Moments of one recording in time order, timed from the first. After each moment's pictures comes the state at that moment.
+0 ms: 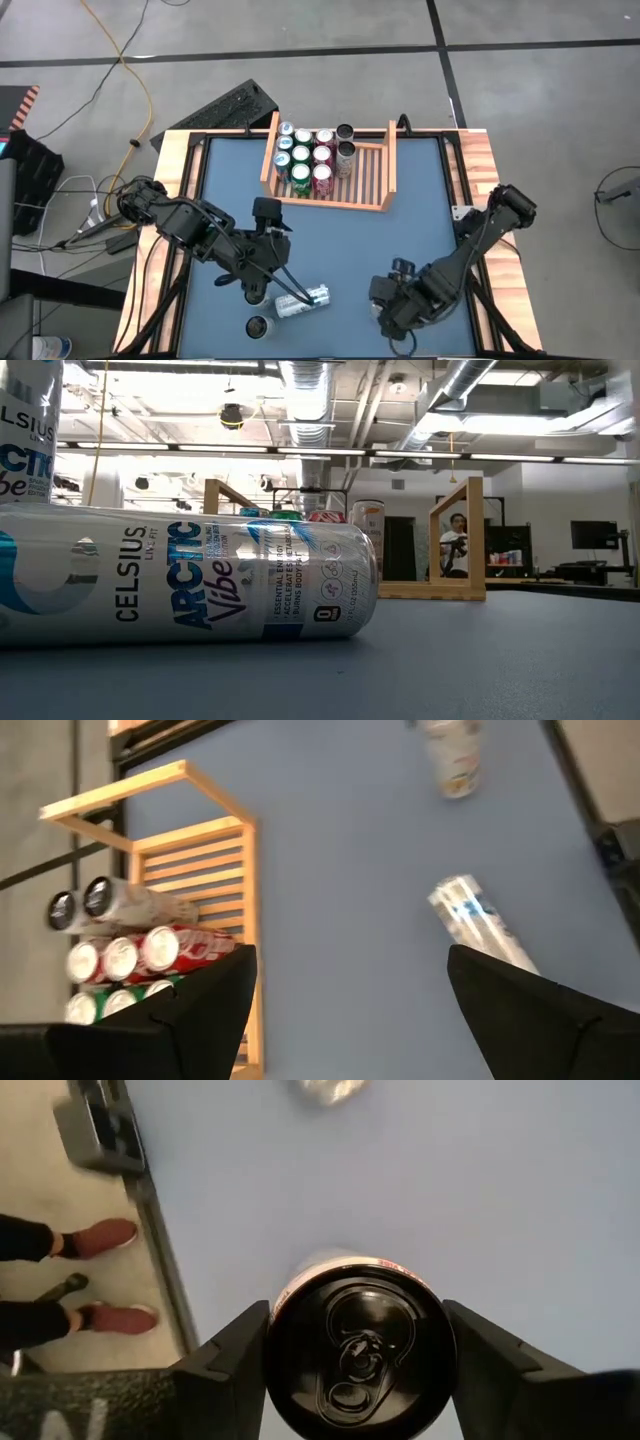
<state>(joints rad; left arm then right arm) -0.50 1.80 2.31 -1.45 -0.46 -0.10 0.70 1.76 1.59 -1.13 0.20 0.95</state>
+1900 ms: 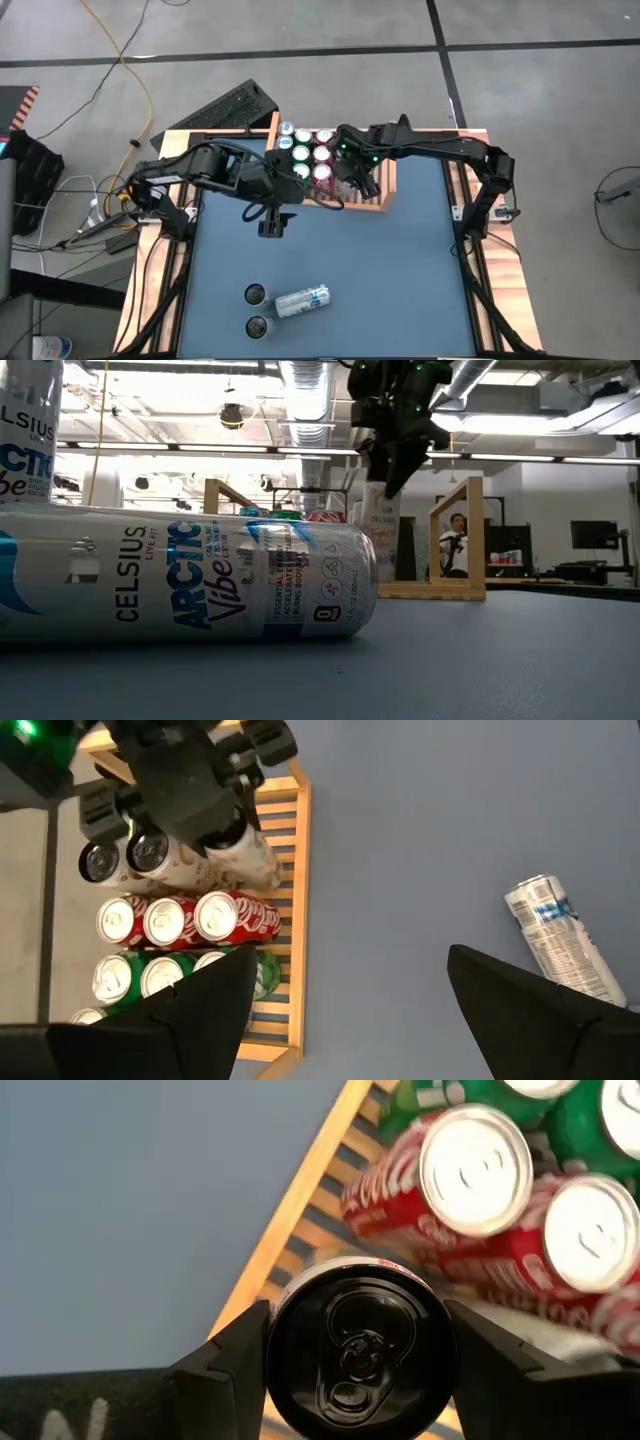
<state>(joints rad) -0.14 1.77 2.31 -1.44 -0.25 0.06 -0.32 1.76 1.58 -0.98 -0.06 -0.74</state>
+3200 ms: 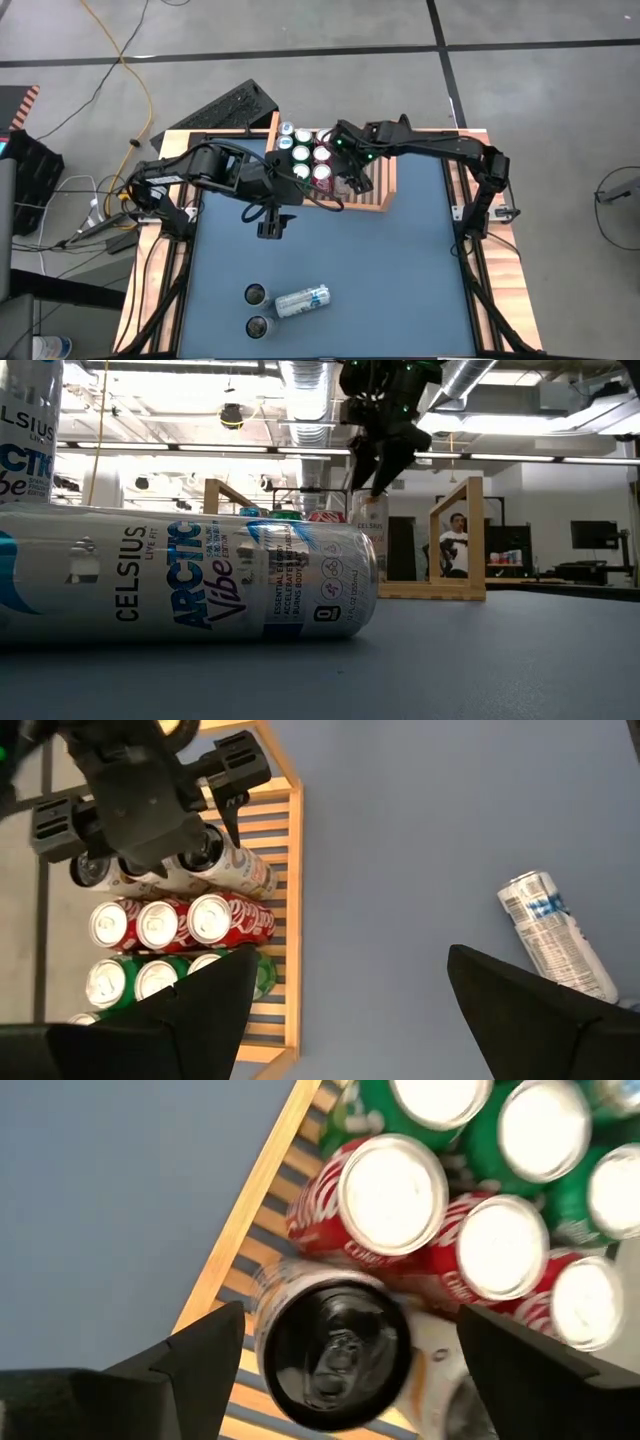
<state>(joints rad) -0.14 1.77 2.31 -1.45 -0.24 0.07 -0.32 1.79 1.64 -0.95 0.00 -0.72</state>
